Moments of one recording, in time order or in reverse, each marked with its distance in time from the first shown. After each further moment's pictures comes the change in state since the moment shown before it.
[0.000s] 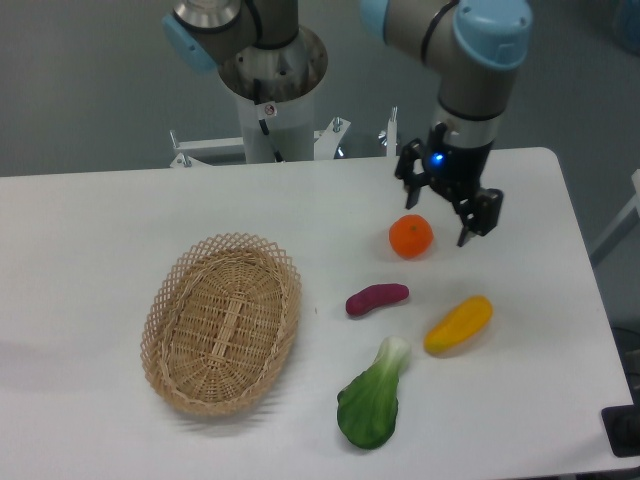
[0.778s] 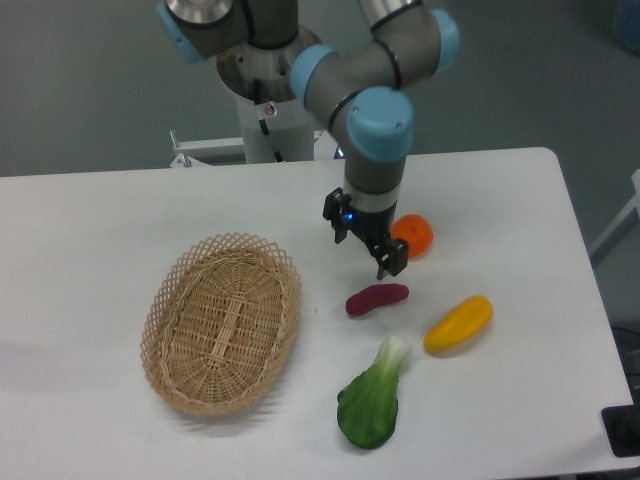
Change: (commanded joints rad) arm -0.164 -0.159 -0.170 0.291 0.195 -0.040
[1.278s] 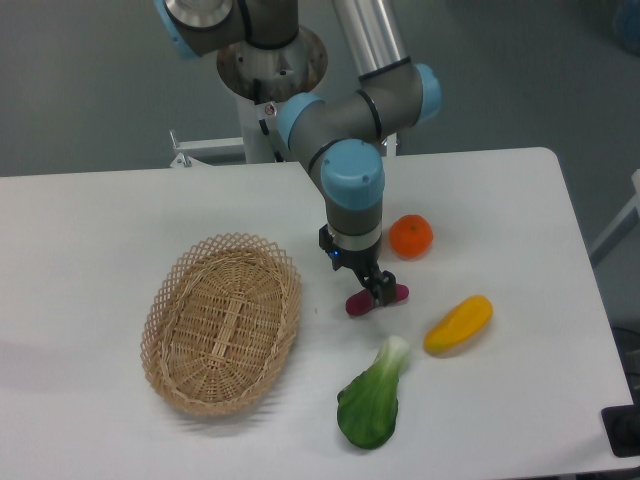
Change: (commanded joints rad) arm -0.014 -0.094 0.029 0.086 0.043 0.034
